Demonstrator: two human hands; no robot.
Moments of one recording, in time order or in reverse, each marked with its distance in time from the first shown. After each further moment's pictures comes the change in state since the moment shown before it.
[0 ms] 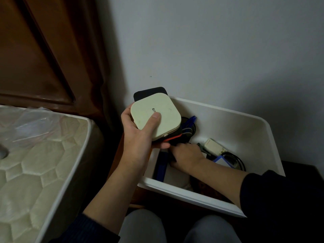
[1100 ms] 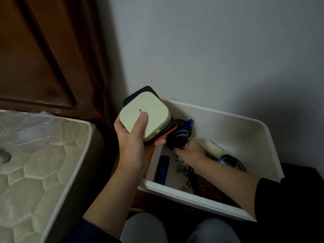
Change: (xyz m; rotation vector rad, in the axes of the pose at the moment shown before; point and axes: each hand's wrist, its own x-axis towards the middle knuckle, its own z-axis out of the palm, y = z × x) left_hand -0.002 0.007 -0.002 -0.297 0.079 -0.026; right_hand 0.000 0.001 -0.015 1.114 0.065 0.691
